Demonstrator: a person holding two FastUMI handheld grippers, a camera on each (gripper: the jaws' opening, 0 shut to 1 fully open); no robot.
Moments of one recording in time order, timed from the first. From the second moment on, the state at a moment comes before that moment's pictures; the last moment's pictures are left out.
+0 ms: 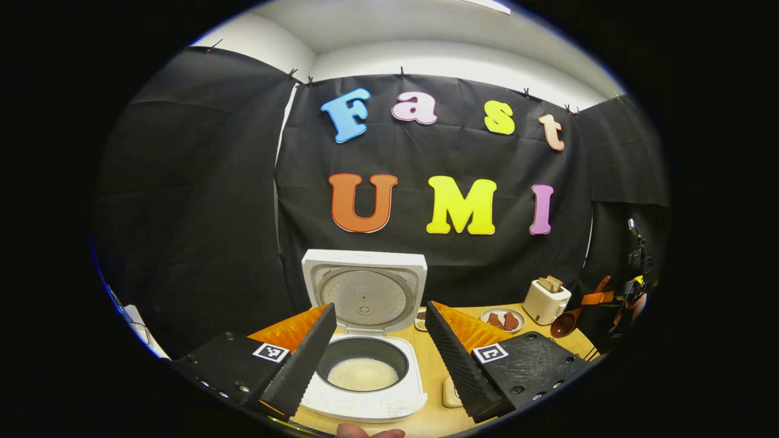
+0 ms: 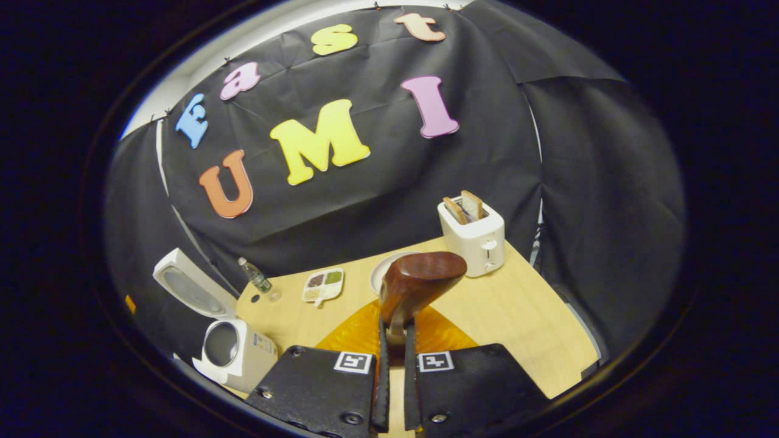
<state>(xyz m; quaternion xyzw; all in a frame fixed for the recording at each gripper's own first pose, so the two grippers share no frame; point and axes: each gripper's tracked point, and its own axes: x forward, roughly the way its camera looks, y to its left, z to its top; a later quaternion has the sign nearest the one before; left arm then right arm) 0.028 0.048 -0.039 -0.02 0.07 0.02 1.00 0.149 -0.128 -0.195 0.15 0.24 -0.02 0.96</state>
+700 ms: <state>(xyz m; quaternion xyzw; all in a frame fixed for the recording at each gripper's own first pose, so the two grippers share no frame) 0.047 0.032 -0.041 0.00 0.11 0.03 0.99 0.183 -0.154 -0.313 0.12 0.29 -0.04 0.95</state>
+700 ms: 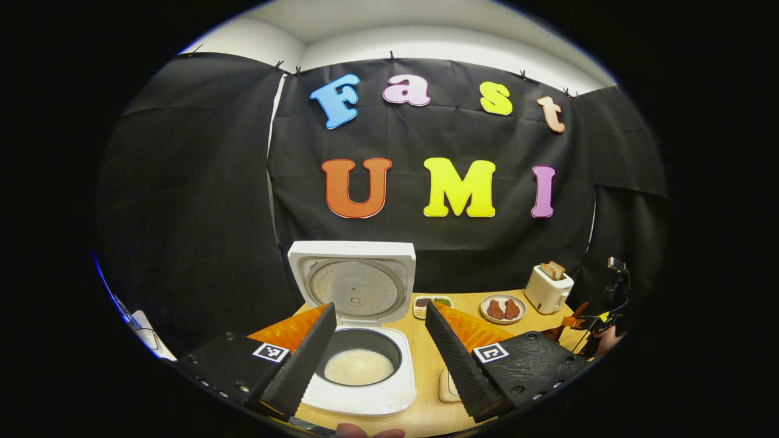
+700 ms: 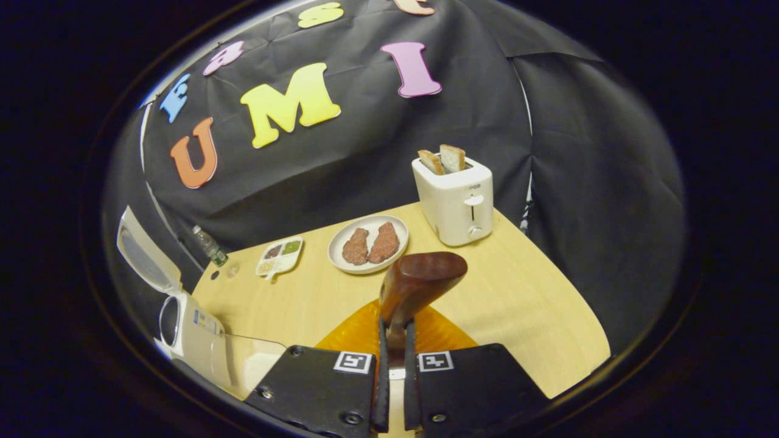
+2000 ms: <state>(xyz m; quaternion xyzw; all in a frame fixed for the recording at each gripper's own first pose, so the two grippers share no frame) 0.092 0.073 0.063 -0.03 0.00 0.03 1.00 0.150 -0.157 -0.127 0.00 0.10 -0.04 0.99</state>
